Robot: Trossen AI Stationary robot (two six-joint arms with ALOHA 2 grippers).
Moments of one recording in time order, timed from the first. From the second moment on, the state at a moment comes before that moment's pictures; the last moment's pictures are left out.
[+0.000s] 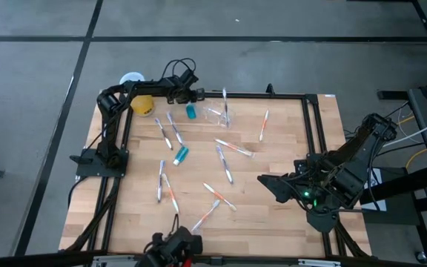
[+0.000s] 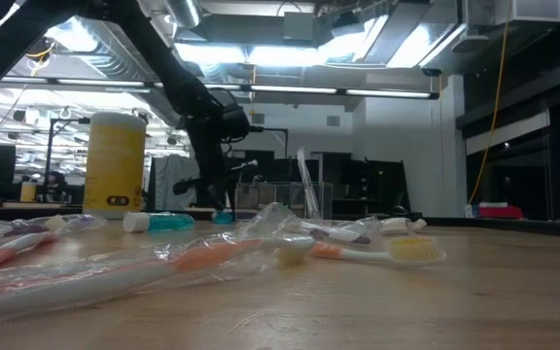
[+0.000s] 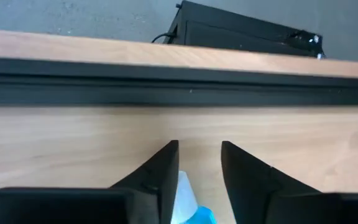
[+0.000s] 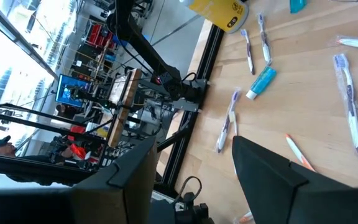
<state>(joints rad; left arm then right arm) 0.78 2.00 1.29 -0.36 -0.09 -0.82 0.87 1.38 1.38 -0.78 1.12 1.85</state>
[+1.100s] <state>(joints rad) 0.75 1.99 1.28 -0.53 -0.16 -1.01 0.87 1.38 1.38 -0.78 1.14 1.84</state>
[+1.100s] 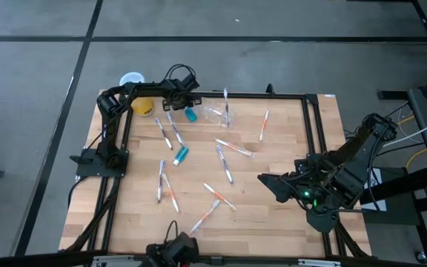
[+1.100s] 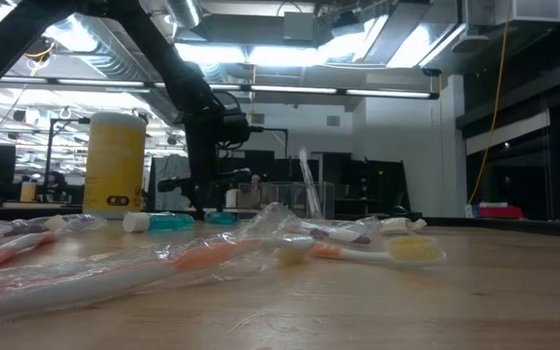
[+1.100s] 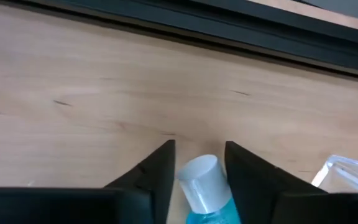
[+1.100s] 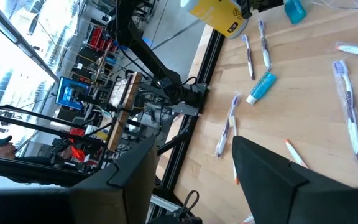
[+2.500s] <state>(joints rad) 0.69 1.81 1.26 -0.74 -0.23 -1.34 0.88 1.38 1.38 -0.78 1.19 1.82</state>
